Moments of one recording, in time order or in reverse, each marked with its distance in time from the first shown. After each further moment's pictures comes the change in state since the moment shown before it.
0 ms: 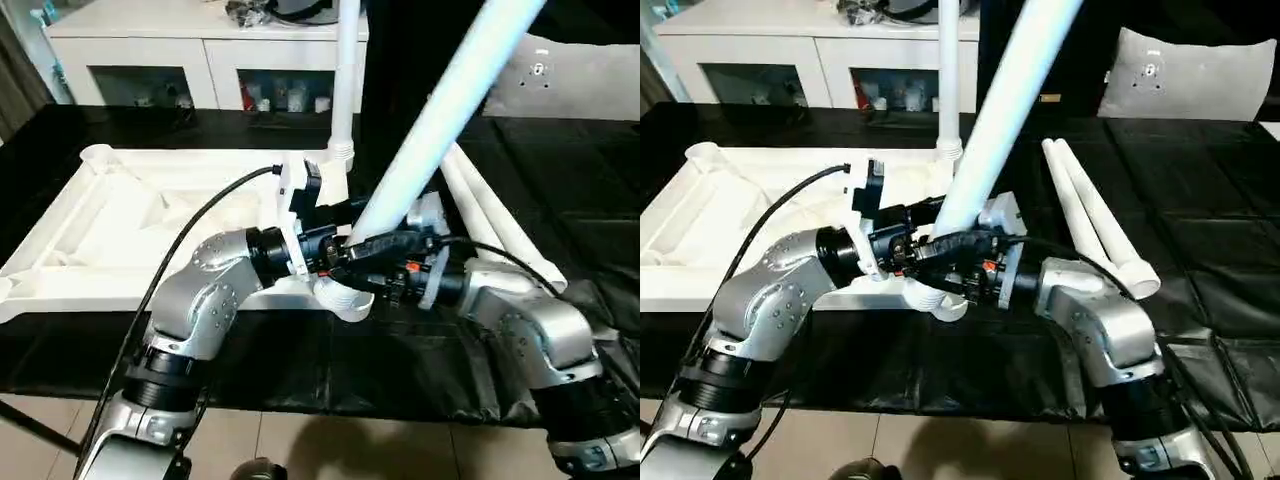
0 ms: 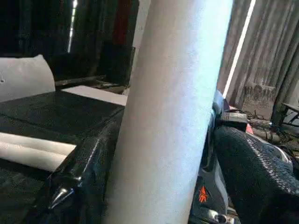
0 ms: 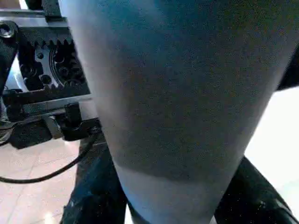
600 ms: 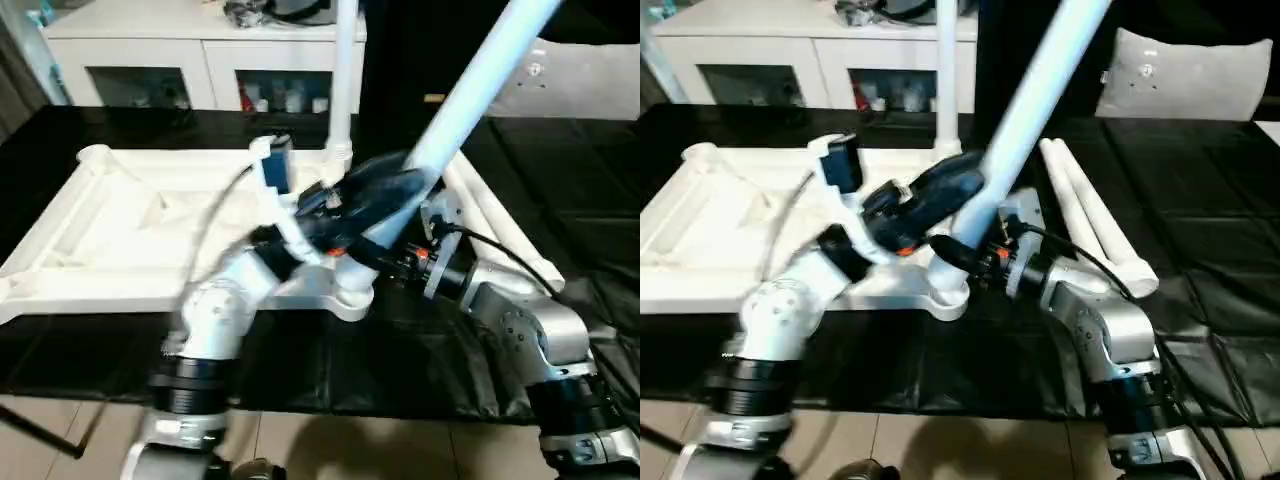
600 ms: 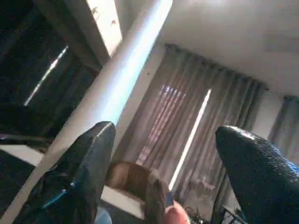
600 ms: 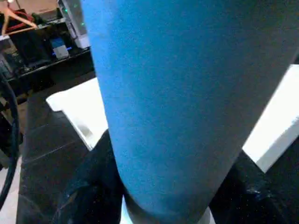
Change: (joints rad) left arm -0.018 -0.223 0.193 0.002 -0.321 0.098 0.123; right arm -0.001 0.055 -0.100 0.107 -0.002 -0.004 -0.151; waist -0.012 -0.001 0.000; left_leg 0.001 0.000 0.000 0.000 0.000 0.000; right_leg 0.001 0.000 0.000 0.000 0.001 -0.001
